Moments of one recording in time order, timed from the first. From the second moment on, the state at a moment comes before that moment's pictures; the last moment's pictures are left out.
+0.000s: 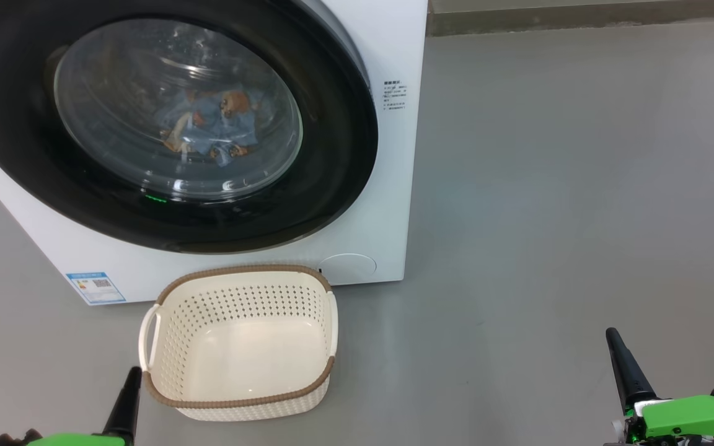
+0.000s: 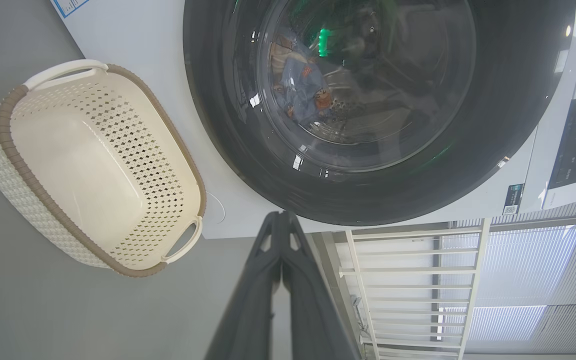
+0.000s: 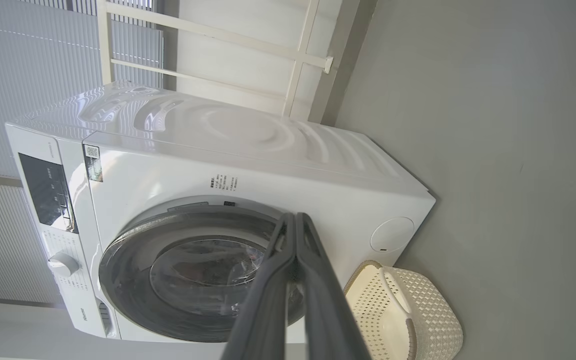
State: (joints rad) left arm -0.03 0.05 0.07 0.29 -1.38 -0.13 0.05; right arm -0.06 -0.07 -0.11 0.31 1.39 0.13 0.05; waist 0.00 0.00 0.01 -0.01
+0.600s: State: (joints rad) left arm -0.06 0.04 0.08 0.28 -1.56 -0.13 0.10; right arm -0.06 -0.05 -0.13 0.28 1.56 0.13 0.10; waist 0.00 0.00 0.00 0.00
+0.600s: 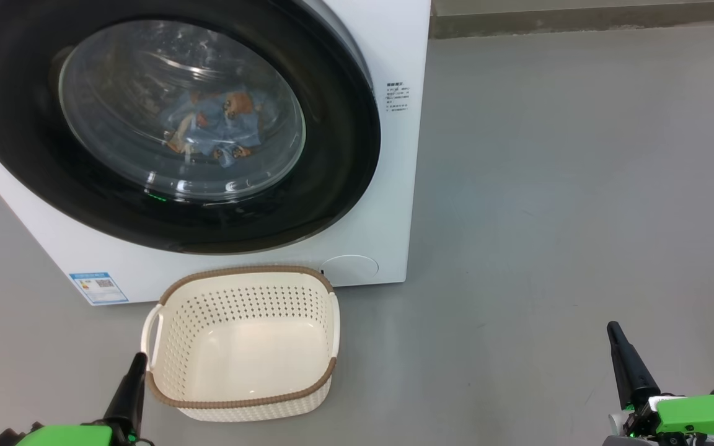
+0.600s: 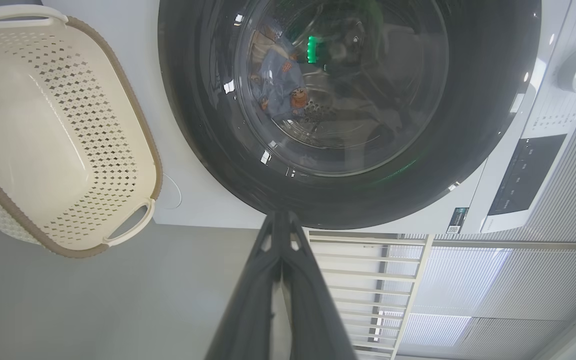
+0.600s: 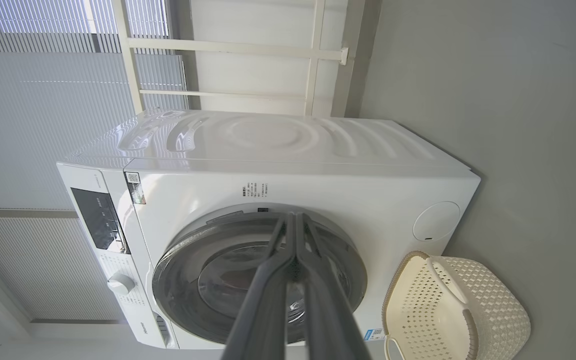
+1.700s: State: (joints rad) left arm -0.07 0.04 0.08 0.27 -1.60 -0.13 0.11; right arm -0.06 -0.05 -0.14 0.28 1.60 0.13 0.11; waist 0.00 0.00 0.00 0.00
